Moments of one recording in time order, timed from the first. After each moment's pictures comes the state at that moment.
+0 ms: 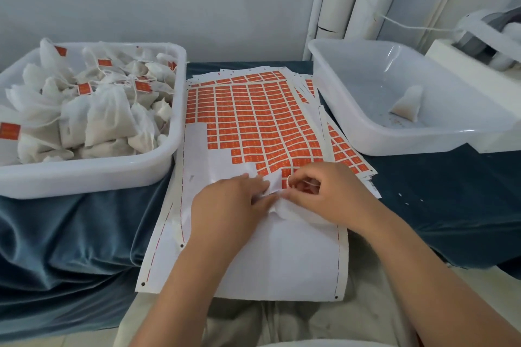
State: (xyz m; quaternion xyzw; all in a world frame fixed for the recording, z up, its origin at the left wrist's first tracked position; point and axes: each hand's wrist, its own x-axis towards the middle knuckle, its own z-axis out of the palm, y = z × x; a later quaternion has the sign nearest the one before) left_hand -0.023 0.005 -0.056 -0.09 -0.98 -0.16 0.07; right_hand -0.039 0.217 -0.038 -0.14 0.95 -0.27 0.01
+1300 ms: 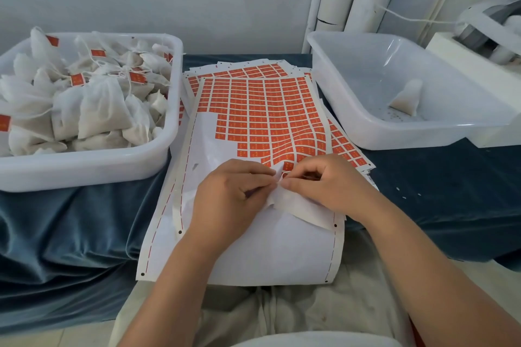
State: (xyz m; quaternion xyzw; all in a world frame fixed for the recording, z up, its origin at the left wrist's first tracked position) left_hand -0.014 0.002 -0.062 -0.20 -0.88 -0.38 0.20; right_hand -0.043 0.224 -0.036 -0.13 0.90 -0.41 0.07
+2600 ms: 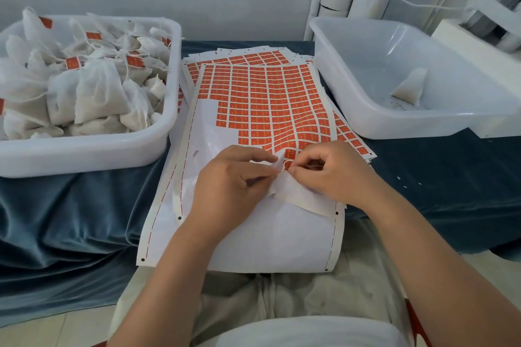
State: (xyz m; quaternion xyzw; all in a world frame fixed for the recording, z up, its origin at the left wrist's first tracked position) left_hand -0.017 0.001 -0.065 -0.20 -0.89 -0.37 0.19; right_hand -0.041 0.226 -0.032 -0.15 0.92 -0.35 0.03
